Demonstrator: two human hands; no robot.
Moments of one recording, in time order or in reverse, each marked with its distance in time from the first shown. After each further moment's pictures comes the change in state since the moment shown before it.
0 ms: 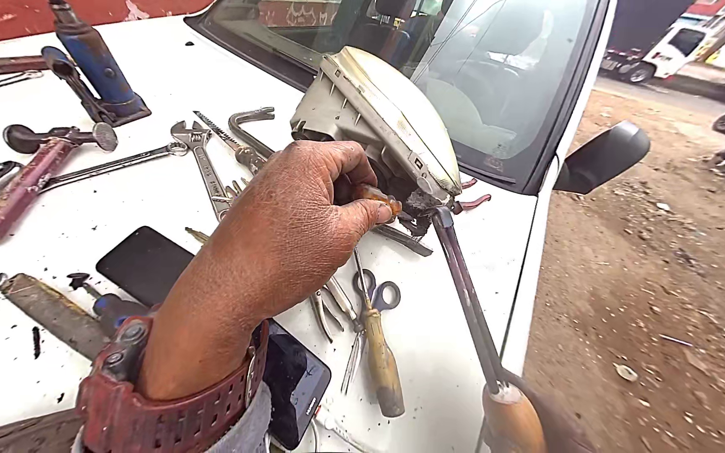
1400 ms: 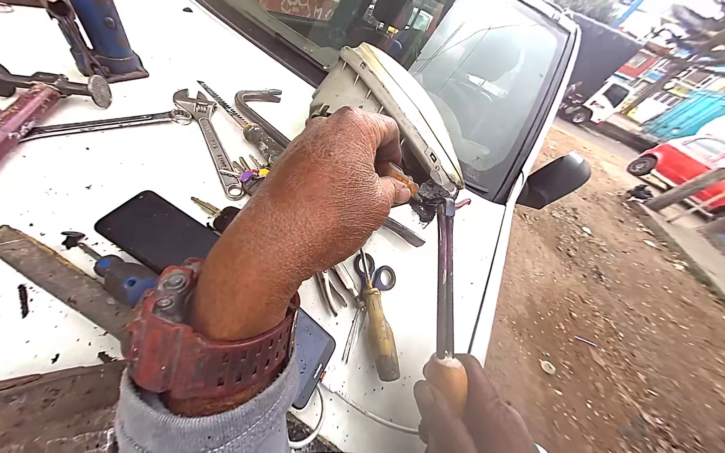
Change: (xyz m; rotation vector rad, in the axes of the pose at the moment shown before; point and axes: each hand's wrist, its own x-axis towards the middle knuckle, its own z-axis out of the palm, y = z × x) left_hand 0.010 -0.006 -0.014 -0.008 -0.046 0.010; right_hand 0.011 -0.047 0.027 -0.028 -0.254 0.290
